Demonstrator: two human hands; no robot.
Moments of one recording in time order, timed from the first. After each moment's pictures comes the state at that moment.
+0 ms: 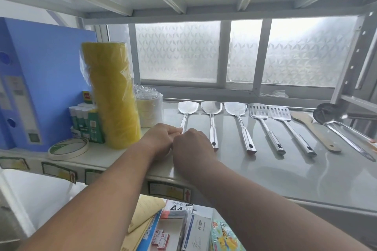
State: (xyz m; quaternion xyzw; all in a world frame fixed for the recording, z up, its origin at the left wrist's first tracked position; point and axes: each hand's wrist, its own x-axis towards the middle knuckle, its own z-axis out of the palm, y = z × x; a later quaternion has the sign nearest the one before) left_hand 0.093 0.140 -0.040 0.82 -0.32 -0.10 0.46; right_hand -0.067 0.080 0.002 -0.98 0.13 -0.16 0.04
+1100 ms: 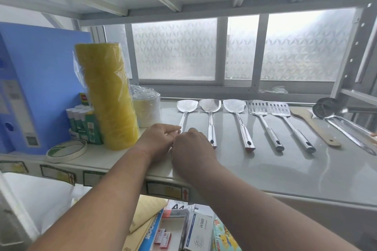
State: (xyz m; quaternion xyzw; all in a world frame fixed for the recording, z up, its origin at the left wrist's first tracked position) left_hand 0.077 0.145 -0.037 0.83 -0.32 -0.06 0.46; right_hand -0.064 0.073 -0.013 -0.97 0.14 -0.19 0.10
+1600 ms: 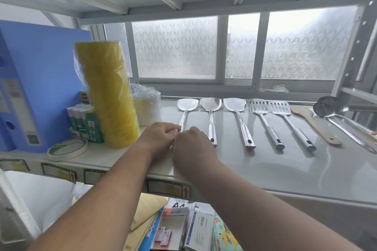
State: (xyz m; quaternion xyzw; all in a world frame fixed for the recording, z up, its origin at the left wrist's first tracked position) left_hand 0.074 0.145 -0.033 0.84 -0.32 -0.04 0.44; right_hand -0.060 0.070 -0.016 -0.96 0.16 -0.19 0.12
